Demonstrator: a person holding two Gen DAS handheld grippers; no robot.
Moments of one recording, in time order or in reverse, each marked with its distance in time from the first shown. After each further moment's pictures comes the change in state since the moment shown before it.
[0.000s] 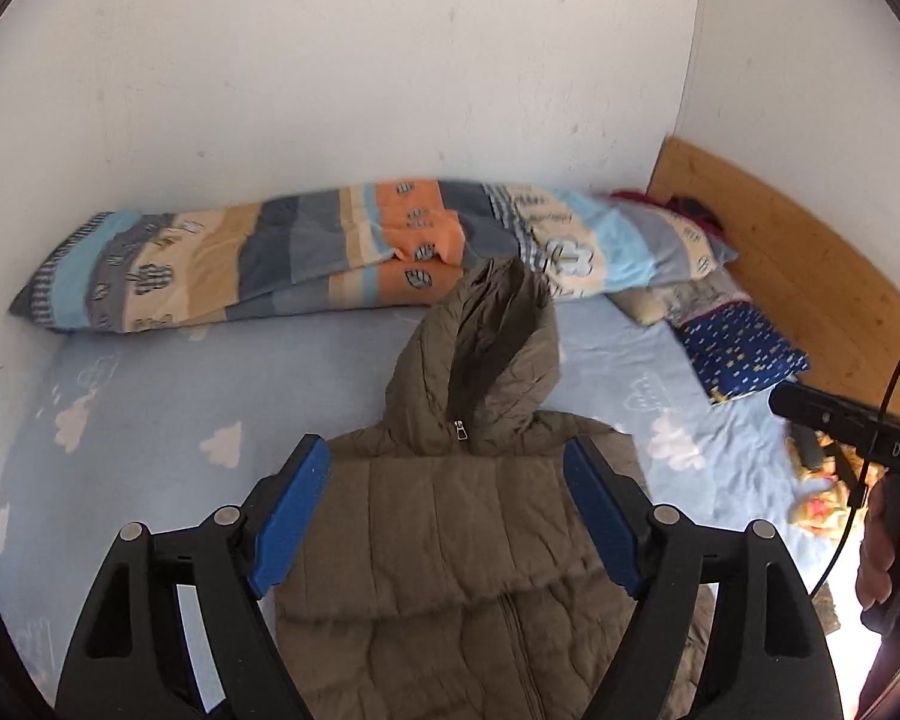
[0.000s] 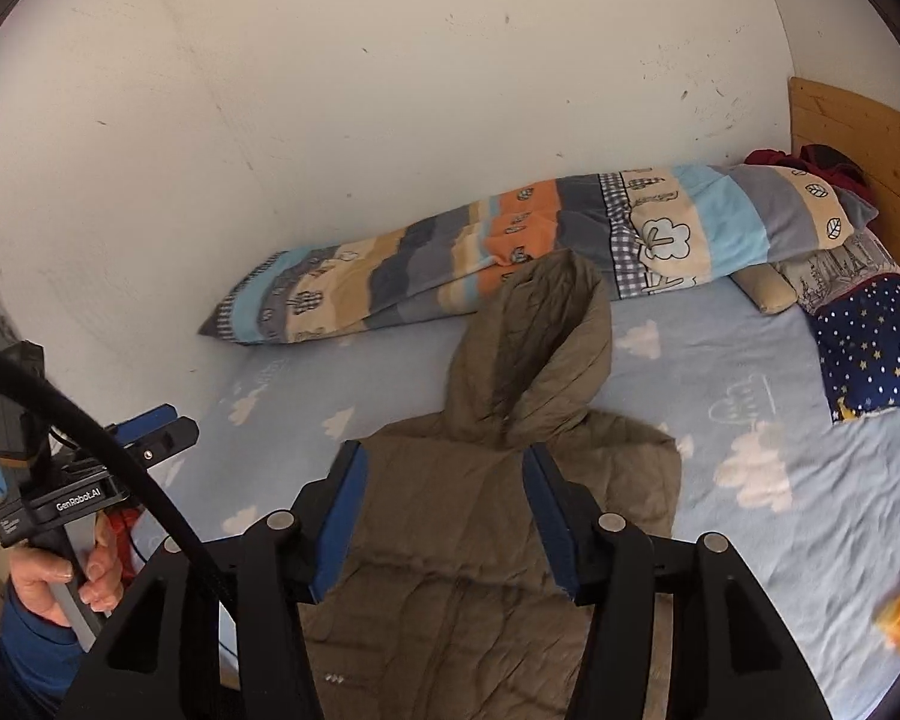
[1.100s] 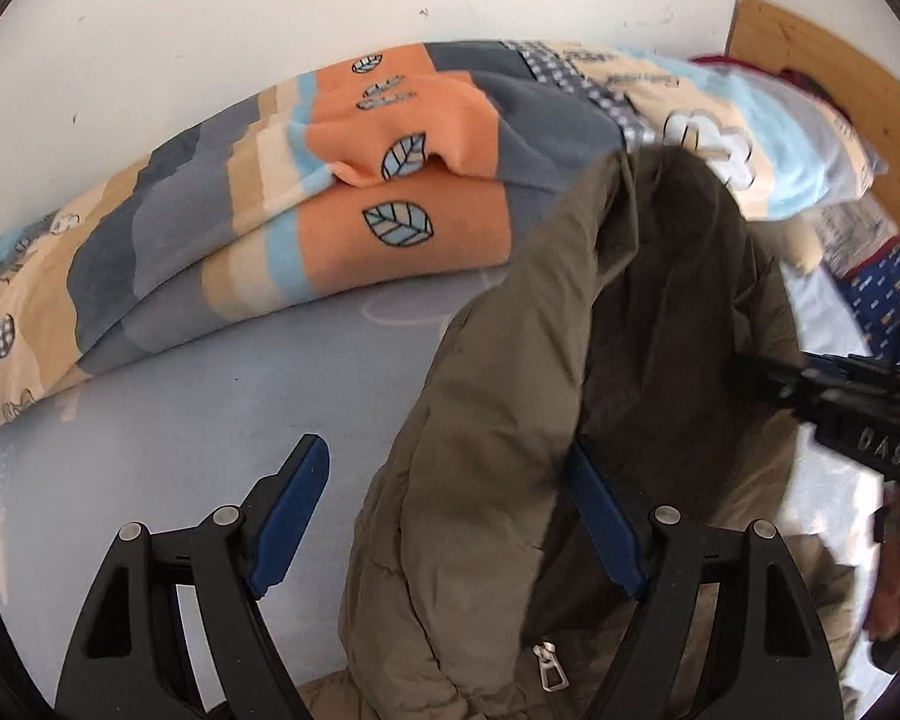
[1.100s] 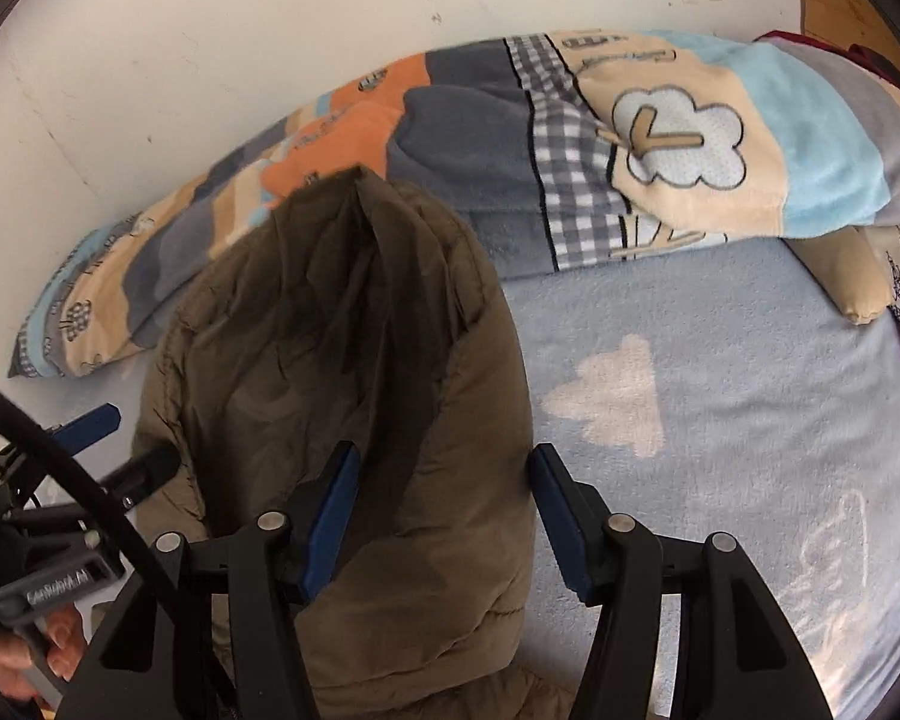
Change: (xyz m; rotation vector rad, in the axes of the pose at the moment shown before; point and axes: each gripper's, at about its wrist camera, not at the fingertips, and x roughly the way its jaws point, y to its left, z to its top) left arm 0.415 0.005 0.095 0.138 0.231 0.101; right arm 0.373 -0.185 0.101 0.104 0.222 -0.196
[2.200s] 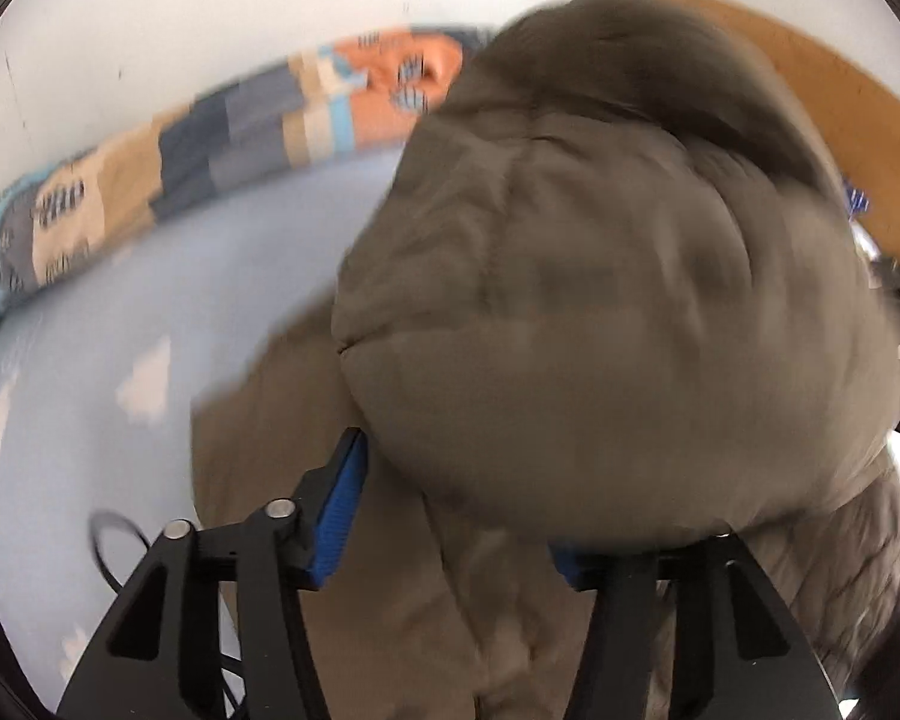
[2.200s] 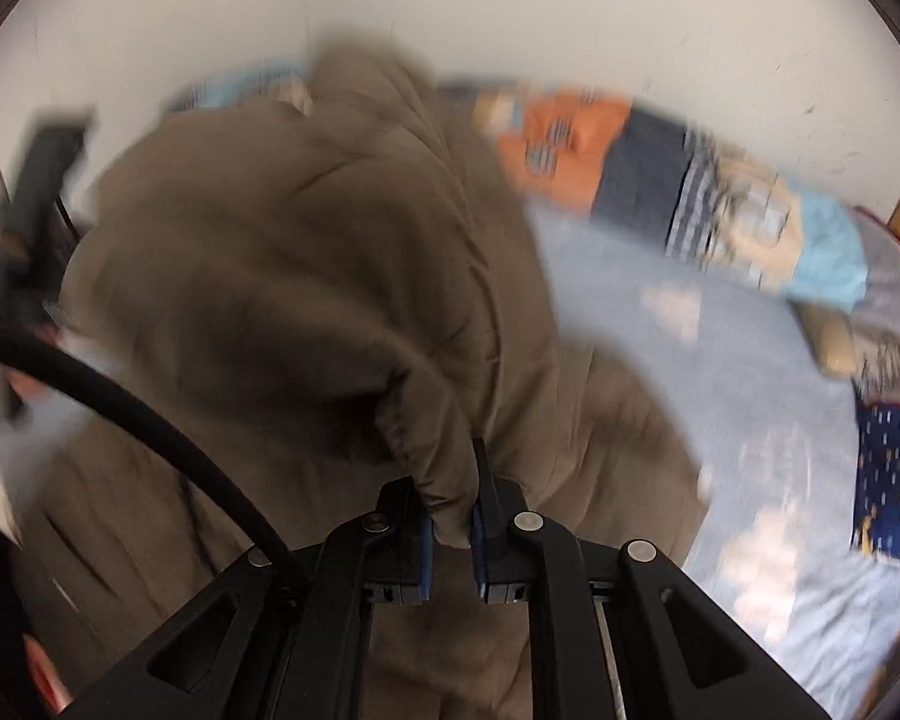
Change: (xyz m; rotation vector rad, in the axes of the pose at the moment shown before) left arm -0.154 0.035 -0.260 0.043 -0.011 -0.106; right arm -0.134 0.076 -0.251 -0.553 0.010 0.009
